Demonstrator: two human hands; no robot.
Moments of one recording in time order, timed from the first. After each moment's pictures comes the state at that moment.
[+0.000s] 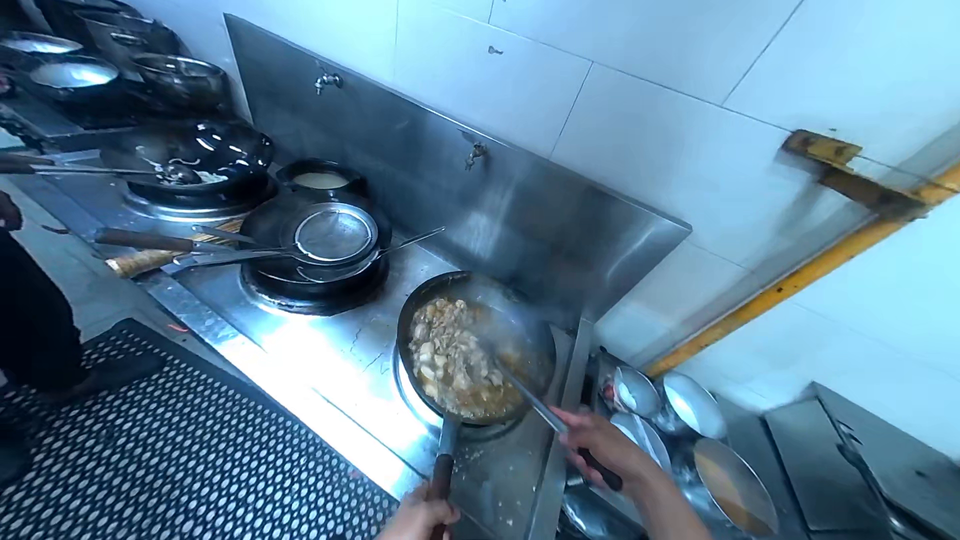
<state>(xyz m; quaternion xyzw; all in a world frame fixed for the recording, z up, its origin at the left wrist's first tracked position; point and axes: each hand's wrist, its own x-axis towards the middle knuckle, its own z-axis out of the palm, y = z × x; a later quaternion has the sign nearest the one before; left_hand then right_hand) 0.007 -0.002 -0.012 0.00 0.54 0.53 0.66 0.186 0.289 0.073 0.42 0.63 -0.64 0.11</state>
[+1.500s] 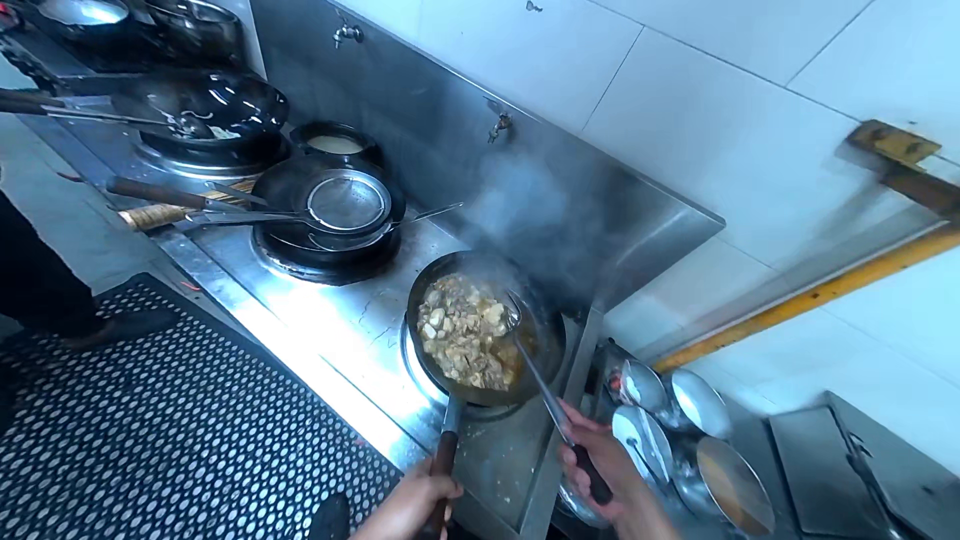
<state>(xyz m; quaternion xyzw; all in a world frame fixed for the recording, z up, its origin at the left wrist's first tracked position) 0.002 -0.004 -0.015 0.00 0.52 0.54 0.67 0.180 0.229 0.072 0.42 0.45 -0.79 -0.06</state>
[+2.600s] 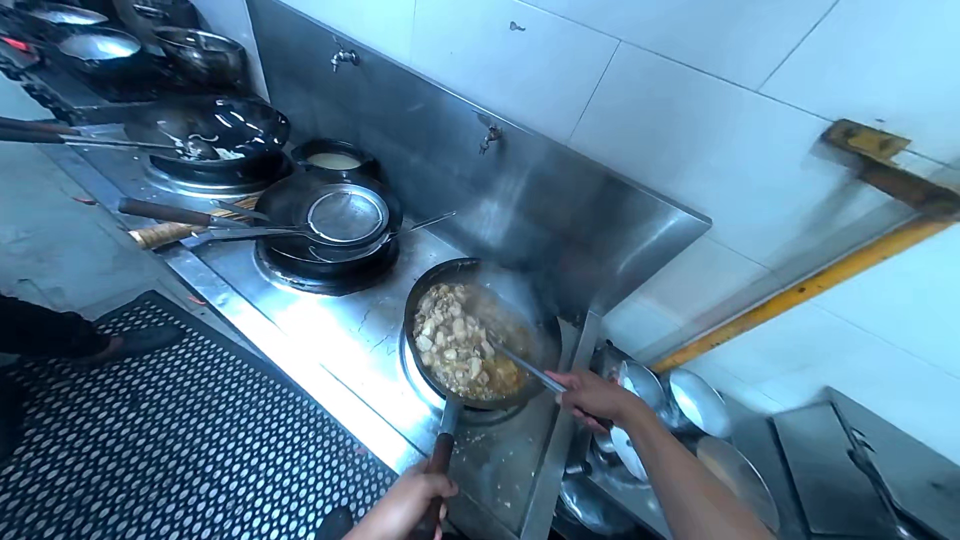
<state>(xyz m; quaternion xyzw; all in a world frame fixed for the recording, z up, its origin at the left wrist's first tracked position) 0.000 -0.002 -0.015 0.01 0.54 0.51 0.67 0.140 0.348 0.072 0.38 0.76 -0.46 0.27</state>
